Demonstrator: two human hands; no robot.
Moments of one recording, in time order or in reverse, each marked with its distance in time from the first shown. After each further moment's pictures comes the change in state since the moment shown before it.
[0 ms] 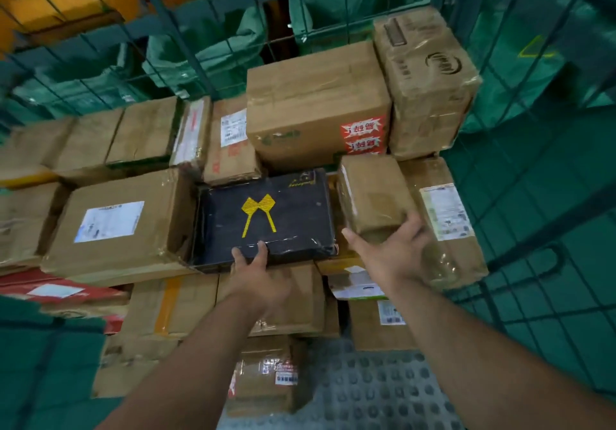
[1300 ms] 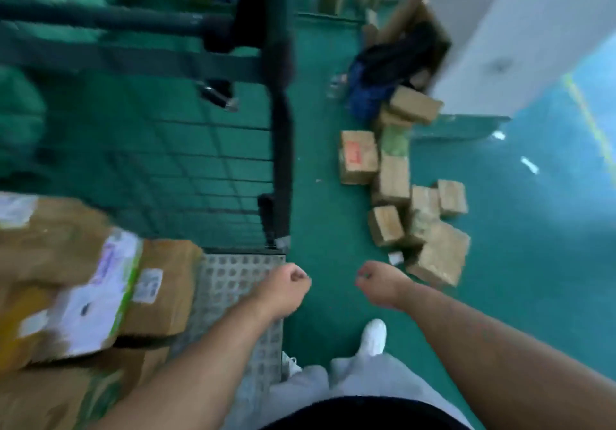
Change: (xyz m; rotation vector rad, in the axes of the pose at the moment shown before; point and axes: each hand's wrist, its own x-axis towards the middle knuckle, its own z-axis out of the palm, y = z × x) left_hand -0.331 0.005 0.285 0.725 -0.877 1.075; right_hand -0.491 0.336 -0.118 0.113 0.139 0.900
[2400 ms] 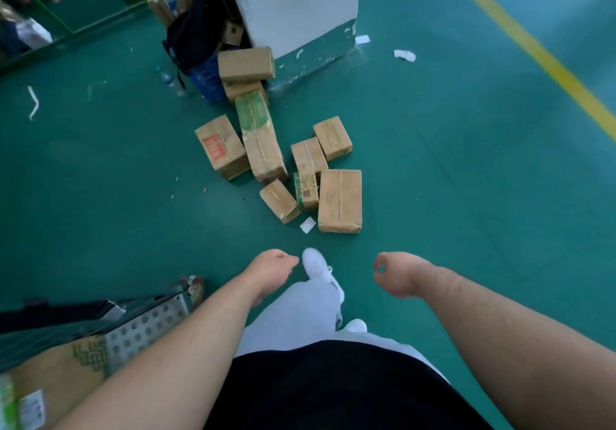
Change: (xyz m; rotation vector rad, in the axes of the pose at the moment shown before) left_hand 0.082 0.331 0.394 0.274 -0.220 -0.127; right_hand -0.055 0.538 -0.100 0.181 -0.089 0.222
